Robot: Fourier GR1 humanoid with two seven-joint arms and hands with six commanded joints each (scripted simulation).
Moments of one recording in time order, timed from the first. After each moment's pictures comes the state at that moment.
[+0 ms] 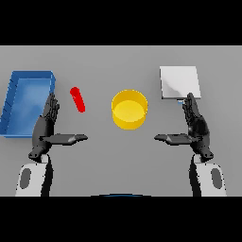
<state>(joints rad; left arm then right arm) 0.00 0.00 0.00 -1.57 0.00 0.00 0.00 0.00 0.00 0.00 -1.57 0.00 0.00 0.00</state>
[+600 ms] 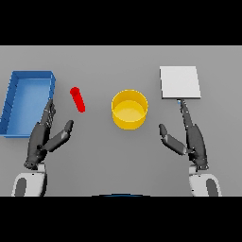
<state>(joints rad) 0.10 0.06 -0.07 -1.69 -0.11 0.00 -0.02 0.11 -0.05 0.14 -1.67 0.28 -0.07 -0.14</state>
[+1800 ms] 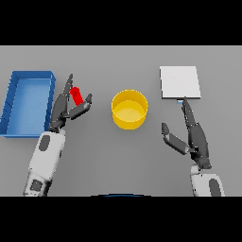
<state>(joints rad) -0.40 0.03 0.03 -1.02 -0.21 0.11 -0.20 0.11 -0.04 0.12 -1.71 0.22 -0.04 -0.12</state>
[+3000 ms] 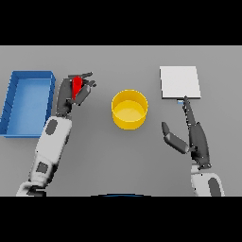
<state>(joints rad) -0.59 0.02 0.08 -0.84 -0.20 0.21 -0.34 0.10 -0.05 0.13 -1.69 0.26 -0.06 -0.14</state>
